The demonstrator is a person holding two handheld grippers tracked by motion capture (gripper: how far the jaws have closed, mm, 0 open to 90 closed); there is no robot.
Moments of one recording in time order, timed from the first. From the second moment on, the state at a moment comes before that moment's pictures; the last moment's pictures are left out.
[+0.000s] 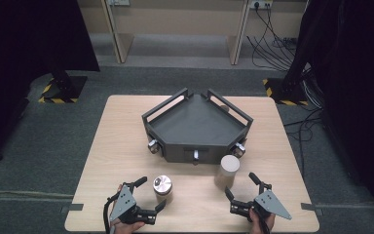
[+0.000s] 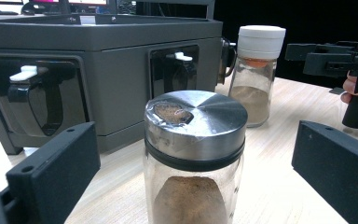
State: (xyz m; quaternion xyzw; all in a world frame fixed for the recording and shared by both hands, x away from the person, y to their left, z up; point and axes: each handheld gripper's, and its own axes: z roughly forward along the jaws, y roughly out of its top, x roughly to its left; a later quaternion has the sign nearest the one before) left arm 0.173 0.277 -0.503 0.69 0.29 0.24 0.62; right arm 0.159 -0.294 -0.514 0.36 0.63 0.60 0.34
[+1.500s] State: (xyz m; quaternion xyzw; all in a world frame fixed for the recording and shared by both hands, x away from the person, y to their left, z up) left arm 0.175 0.275 -0.505 0.69 0.29 0.24 0.62; right arm 0.160 -0.294 -0.516 0.35 0.63 0.60 0.34
